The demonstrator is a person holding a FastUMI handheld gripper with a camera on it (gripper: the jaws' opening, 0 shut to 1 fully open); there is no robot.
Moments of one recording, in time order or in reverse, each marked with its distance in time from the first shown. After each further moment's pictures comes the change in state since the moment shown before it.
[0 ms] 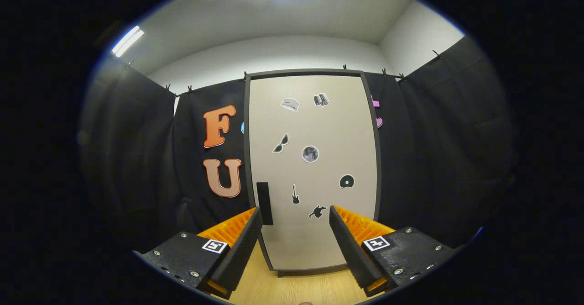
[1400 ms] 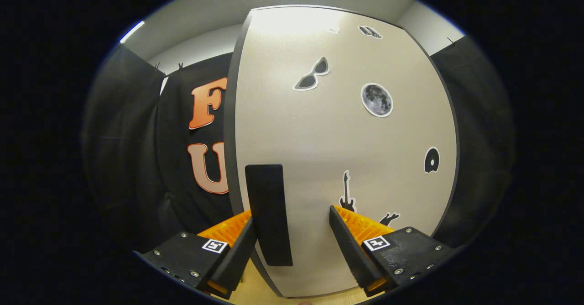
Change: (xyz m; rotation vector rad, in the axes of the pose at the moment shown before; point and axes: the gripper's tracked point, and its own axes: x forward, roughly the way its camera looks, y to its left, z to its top) arm 0.228 0.060 -0.092 -0.006 0.050 0.009
